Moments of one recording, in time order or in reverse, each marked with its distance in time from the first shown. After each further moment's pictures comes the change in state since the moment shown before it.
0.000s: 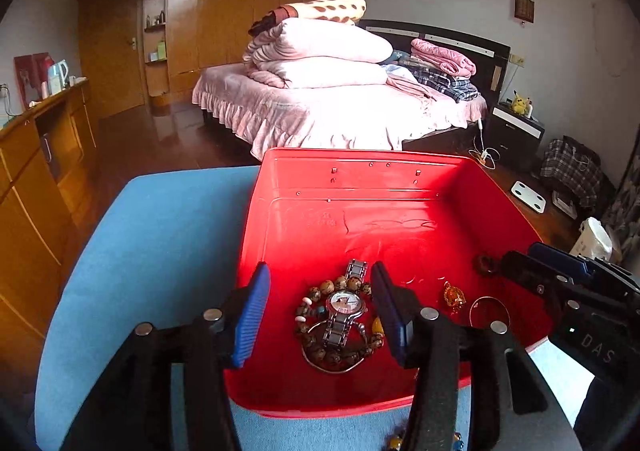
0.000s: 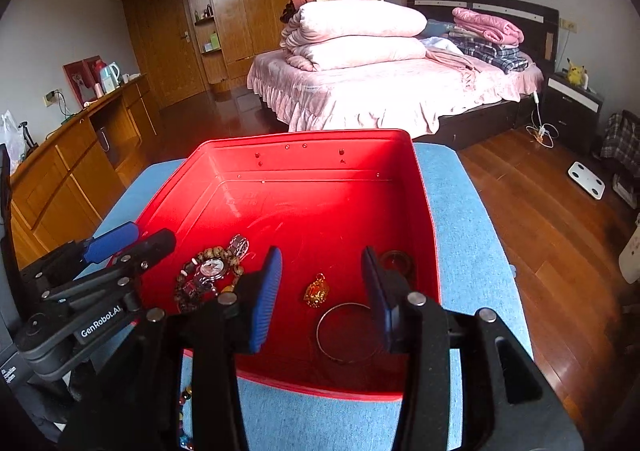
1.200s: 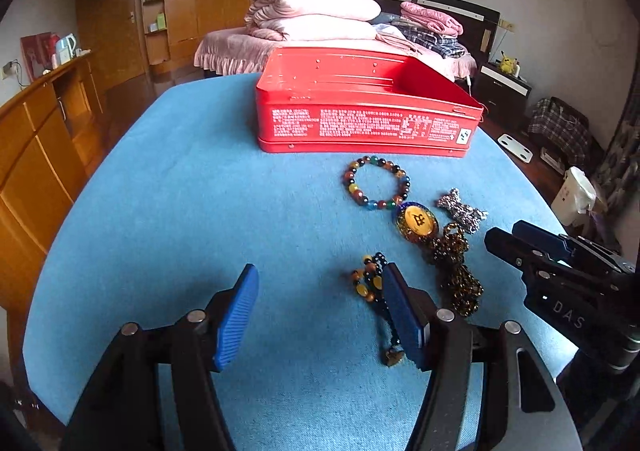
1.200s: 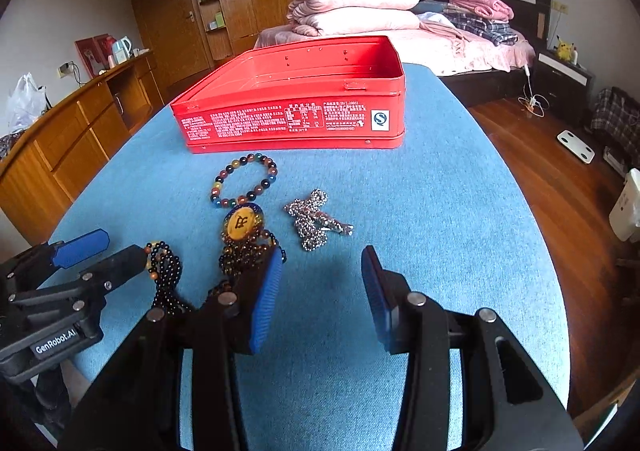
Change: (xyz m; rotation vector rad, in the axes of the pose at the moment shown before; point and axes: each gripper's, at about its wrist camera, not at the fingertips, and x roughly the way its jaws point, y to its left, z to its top) left arm -0.120 -0.022 -0.146 0.014 0.149 -0.015; right arm -0.101 0.020 -0.158 0.001 0.077 0.007
